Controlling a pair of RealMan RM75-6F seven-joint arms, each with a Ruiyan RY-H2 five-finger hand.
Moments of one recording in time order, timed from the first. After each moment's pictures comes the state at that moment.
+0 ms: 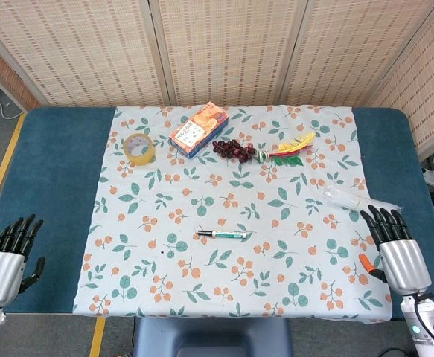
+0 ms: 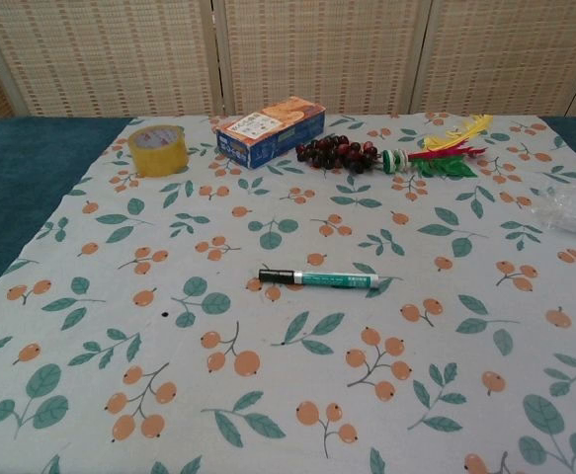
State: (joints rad) left arm -0.10 -1.22 -0.03 -1.48 1.62 1.58 0.11; right arm 0.11 -1.17 0.04 -1.61 -1.58 1.48 -0.14
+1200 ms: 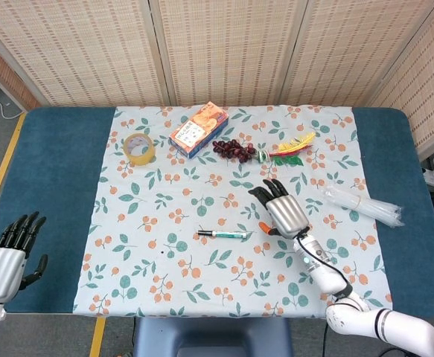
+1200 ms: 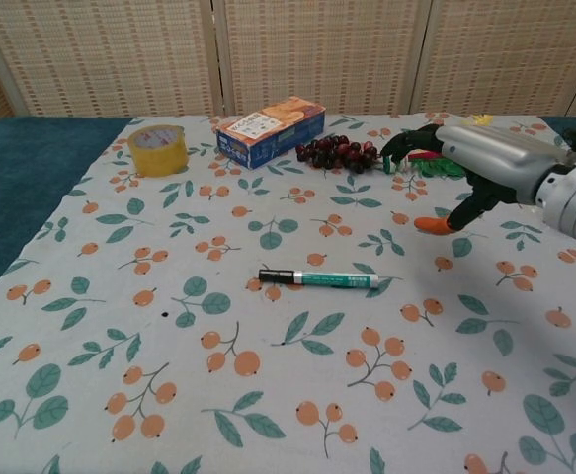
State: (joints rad) left arm -0.13 -1.19 -0.03 -1.50 1.61 1.55 0.03; right arm 0.59 -1.59 0.24 -1.39 -1.36 0.97 -0.20
